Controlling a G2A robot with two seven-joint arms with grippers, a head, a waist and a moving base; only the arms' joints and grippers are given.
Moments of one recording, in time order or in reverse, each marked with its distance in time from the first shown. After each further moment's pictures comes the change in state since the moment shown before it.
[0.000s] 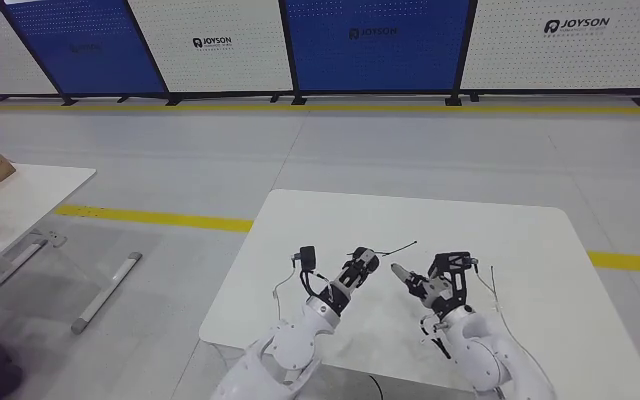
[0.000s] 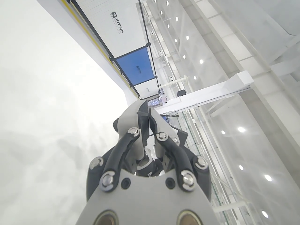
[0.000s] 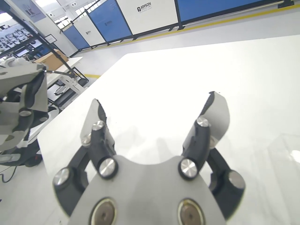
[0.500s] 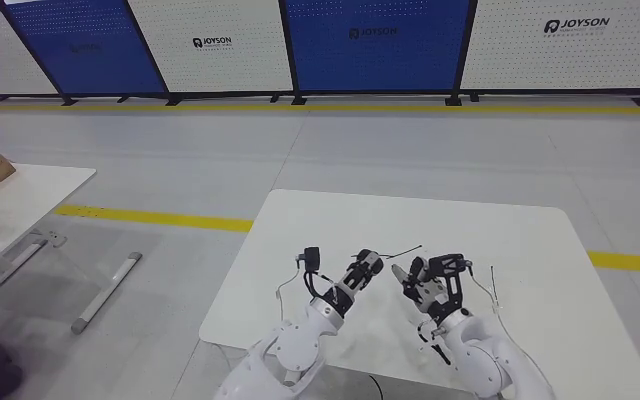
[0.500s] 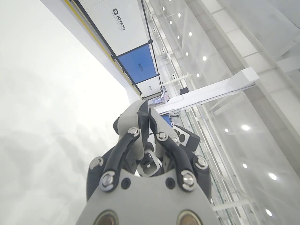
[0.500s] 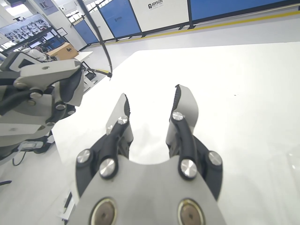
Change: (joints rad) left arm -0.009 -0.005 0.021 0.001 0.025 0.026 -0.001; right arm -0.026 0.004 0.005 -0.055 -0.023 -0.048 0.047
